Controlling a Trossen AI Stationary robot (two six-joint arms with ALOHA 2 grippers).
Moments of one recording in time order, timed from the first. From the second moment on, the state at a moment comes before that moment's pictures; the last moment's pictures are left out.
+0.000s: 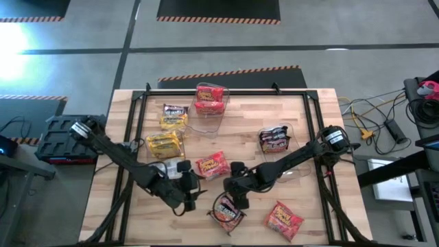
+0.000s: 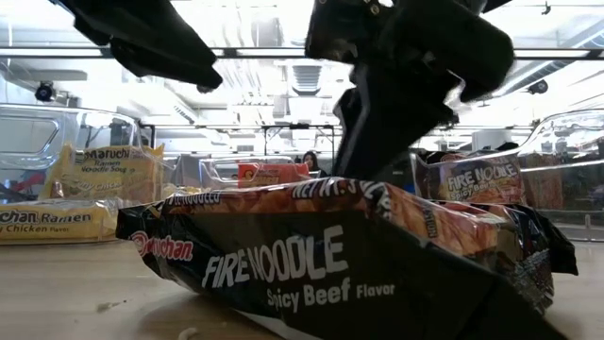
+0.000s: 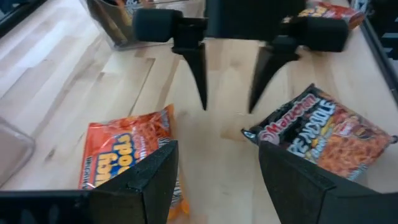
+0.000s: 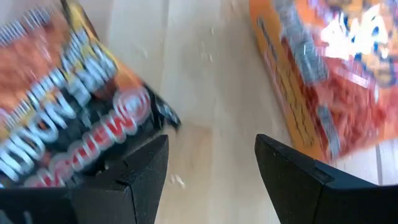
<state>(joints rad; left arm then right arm) -0.60 1.51 0.89 -0.13 -0.64 -0.49 0.37 1.92 1.29 -0.38 0.16 0.22</state>
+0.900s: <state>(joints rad) -0.30 1.51 0.84 -0.14 -0.21 -0.41 0.31 1.89 1.34 -0.29 -0.04 0.48</state>
